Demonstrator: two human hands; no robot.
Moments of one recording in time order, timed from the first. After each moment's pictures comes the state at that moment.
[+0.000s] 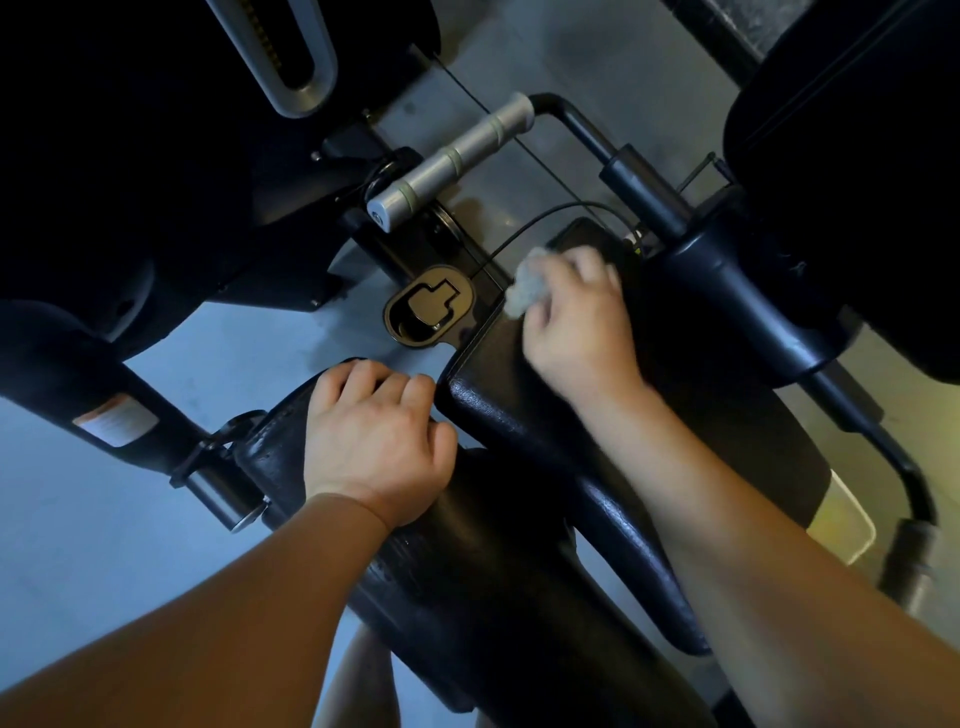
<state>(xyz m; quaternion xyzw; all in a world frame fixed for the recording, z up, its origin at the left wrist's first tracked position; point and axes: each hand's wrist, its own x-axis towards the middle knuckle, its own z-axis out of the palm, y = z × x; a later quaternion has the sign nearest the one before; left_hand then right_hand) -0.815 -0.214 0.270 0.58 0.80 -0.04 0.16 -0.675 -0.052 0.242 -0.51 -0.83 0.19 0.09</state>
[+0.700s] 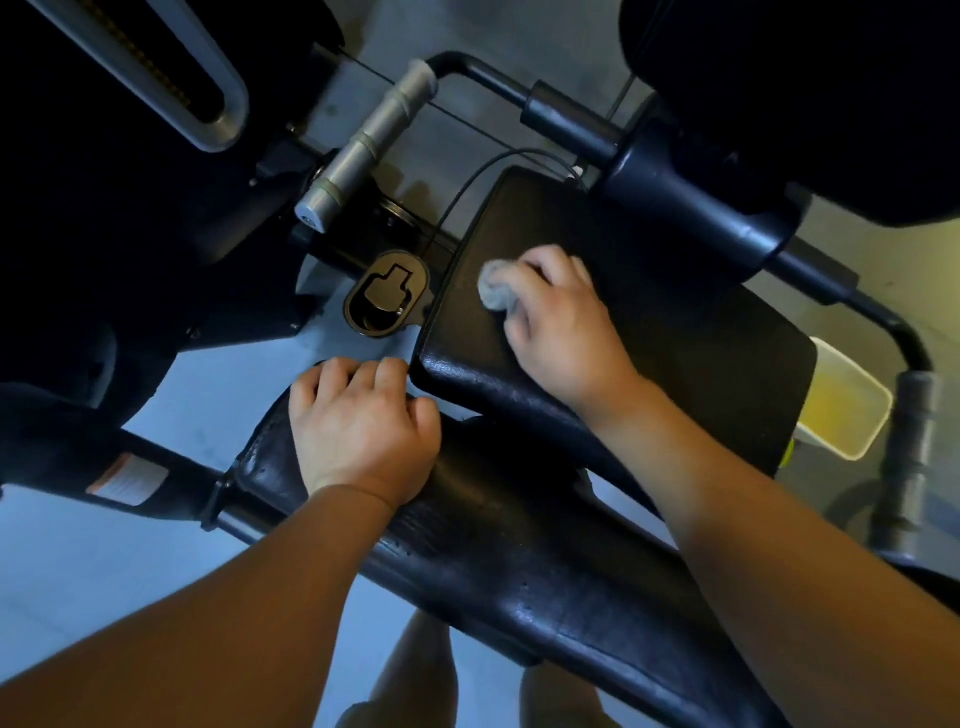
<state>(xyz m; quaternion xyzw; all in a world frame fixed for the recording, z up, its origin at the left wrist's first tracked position) -0.811 -0.216 0.266 0.59 0.79 -0.05 0.15 -0.636 -0.102 0.252 -0.52 -0.81 0.24 0.12</state>
